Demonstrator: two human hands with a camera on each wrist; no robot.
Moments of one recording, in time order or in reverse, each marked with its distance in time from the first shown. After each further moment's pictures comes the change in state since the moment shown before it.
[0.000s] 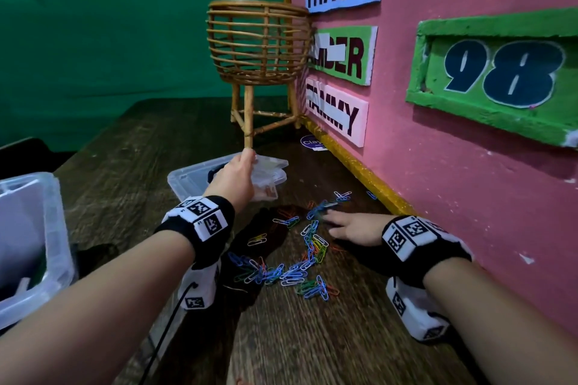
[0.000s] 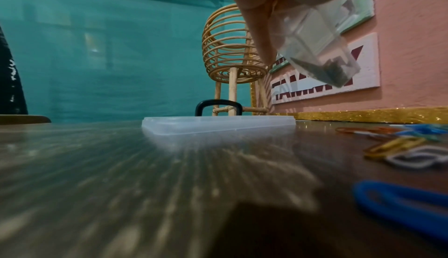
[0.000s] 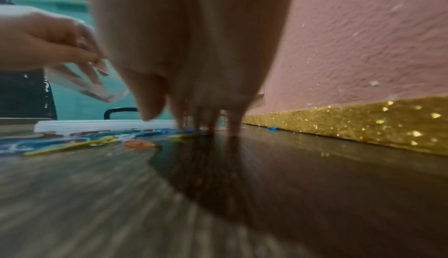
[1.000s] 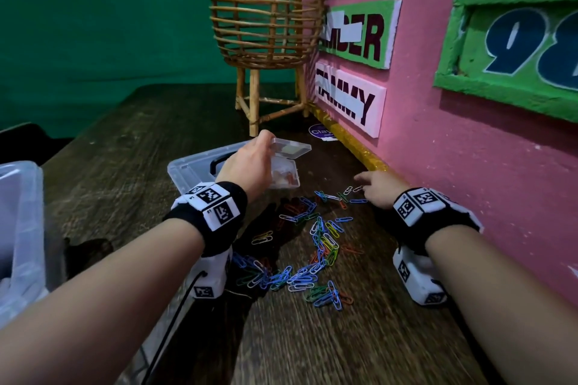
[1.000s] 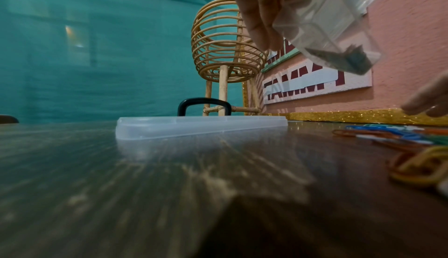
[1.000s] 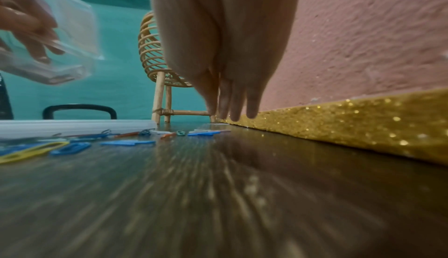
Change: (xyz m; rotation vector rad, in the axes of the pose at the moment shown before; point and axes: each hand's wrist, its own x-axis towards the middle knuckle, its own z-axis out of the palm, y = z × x) left_hand 0.017 0.003 0.015 -0.054 0.145 0.162; right_hand 0.050 0.025 -0.035 0.113 0.411 0.120
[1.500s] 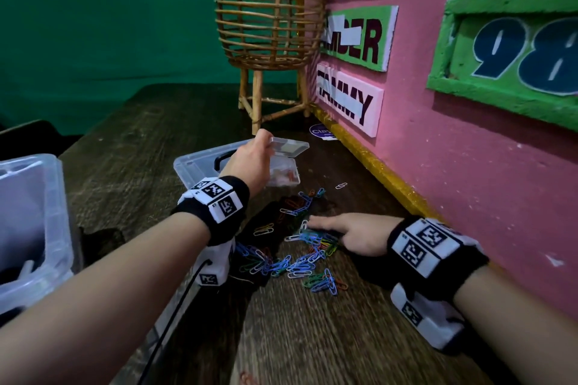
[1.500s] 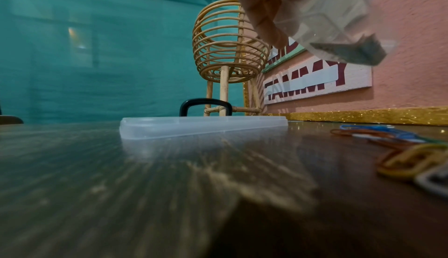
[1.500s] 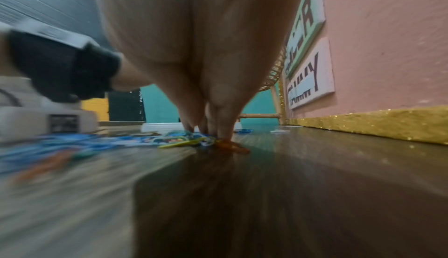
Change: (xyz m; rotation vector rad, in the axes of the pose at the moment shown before) left_hand -0.007 0.000 -0.004 -0.059 -0.007 -0.047; right_hand -0.082 -0.034 0.014 -0.129 -0.496 -0.408
